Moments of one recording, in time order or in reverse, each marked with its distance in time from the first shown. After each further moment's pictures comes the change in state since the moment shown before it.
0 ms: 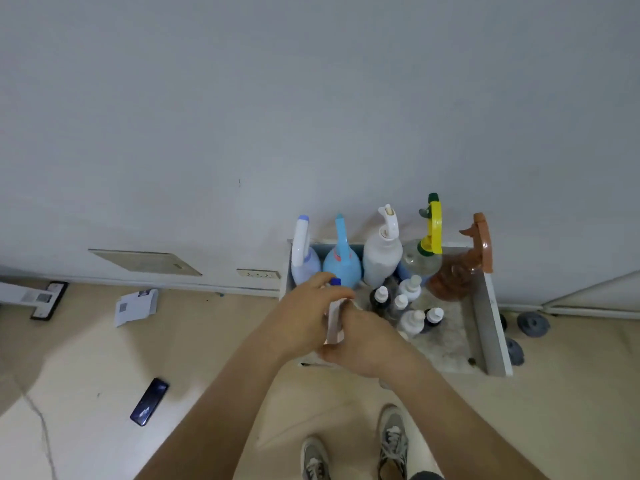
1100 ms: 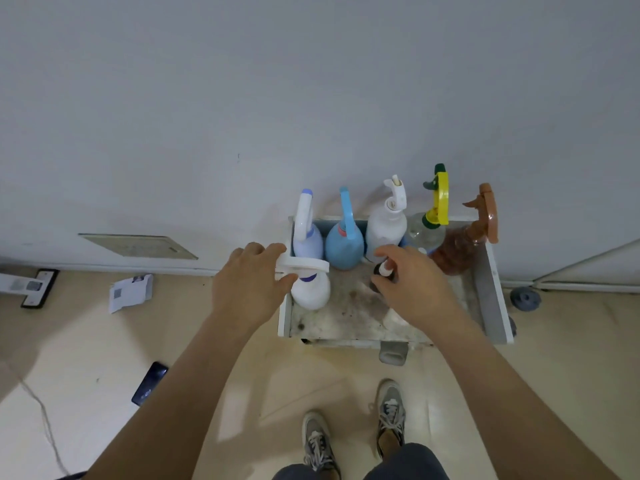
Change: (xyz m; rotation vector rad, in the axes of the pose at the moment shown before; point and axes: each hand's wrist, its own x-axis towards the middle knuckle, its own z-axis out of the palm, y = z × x) left_hand -0.033 -0.056 -0.013 0.244 0.366 -0.288; right_hand -0.004 0.039 -0.025 0.019 0.476 -0.008
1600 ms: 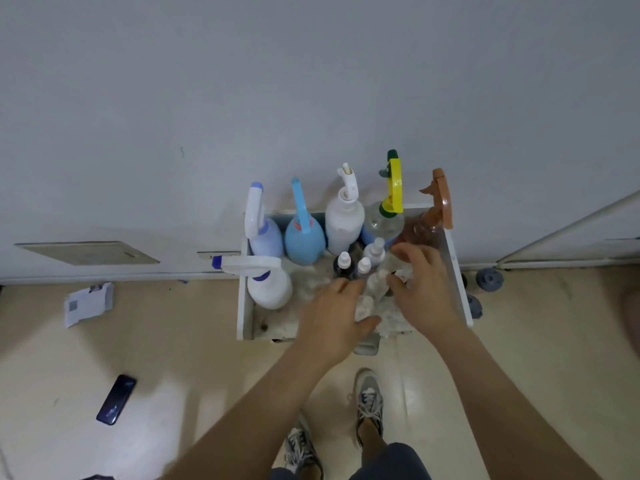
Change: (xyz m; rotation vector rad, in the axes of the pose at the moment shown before) left_hand -0.023 0.129 0.090 -0.287 -0.289 0.288; right_hand -0.022 0.089 0.007 0.110 0.229 0.141
